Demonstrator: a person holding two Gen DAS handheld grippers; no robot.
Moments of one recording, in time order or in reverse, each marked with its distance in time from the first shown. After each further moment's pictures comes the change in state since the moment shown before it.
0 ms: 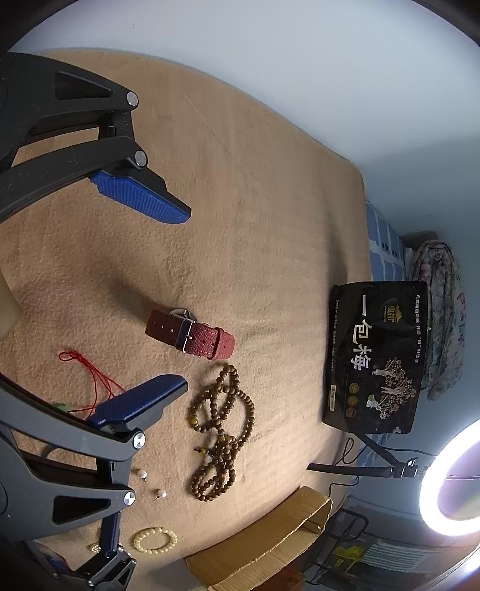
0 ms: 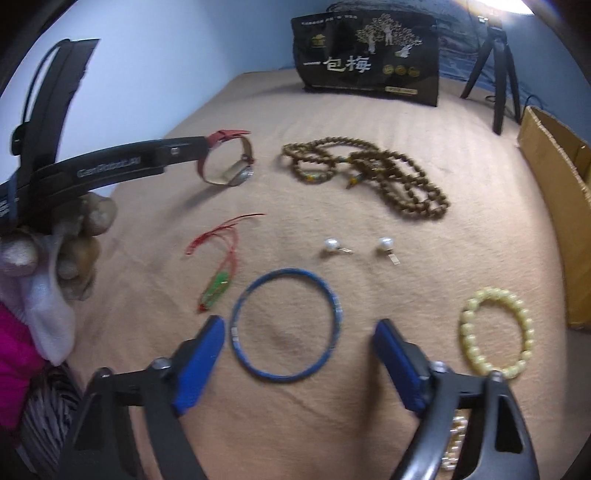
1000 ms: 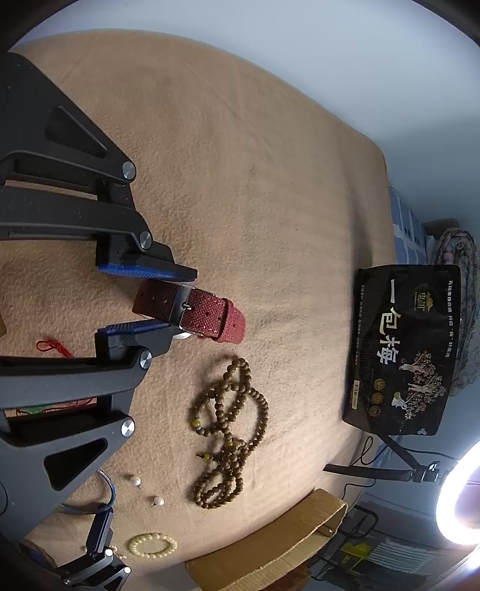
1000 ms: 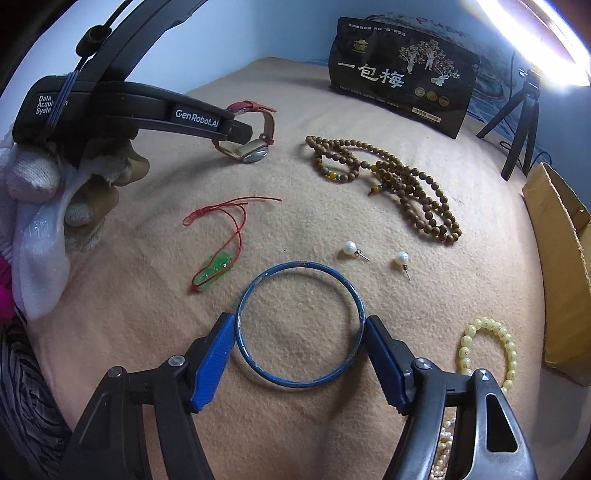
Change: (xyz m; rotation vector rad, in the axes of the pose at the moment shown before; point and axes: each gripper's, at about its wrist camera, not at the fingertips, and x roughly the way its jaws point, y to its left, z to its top) left arm 0.032 -0.009 0.006 -0.006 0.079 -0.043; right arm 0.012 0.028 -0.003 -0.195 0.012 -0.159
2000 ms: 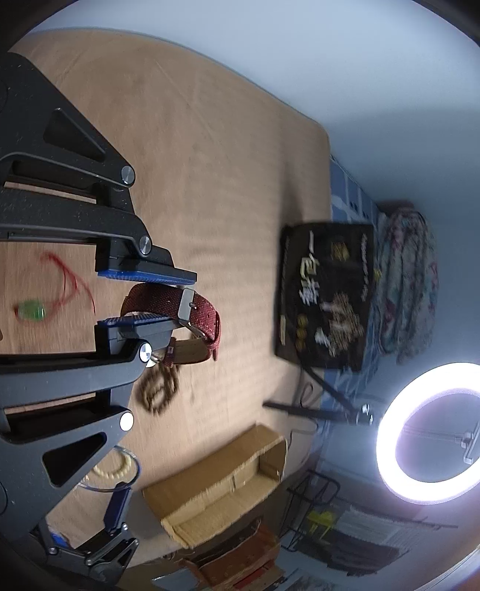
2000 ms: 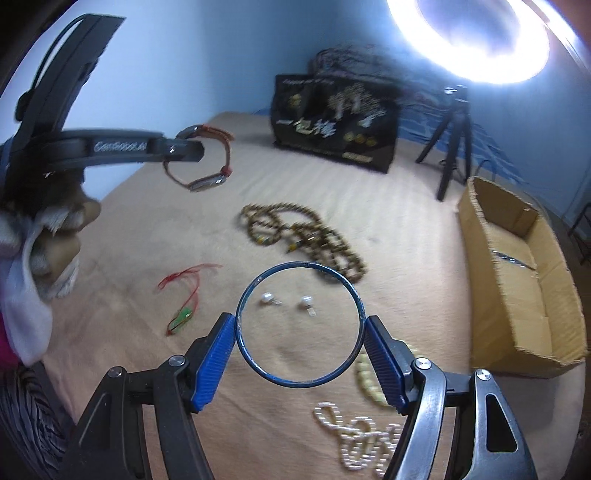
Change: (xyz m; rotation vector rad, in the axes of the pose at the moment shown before) left arm -0.081 -0.048 0.029 -0.010 -0.171 -0.121; right arm -0.065 -0.055 0.009 0.125 -0.153 -0.071
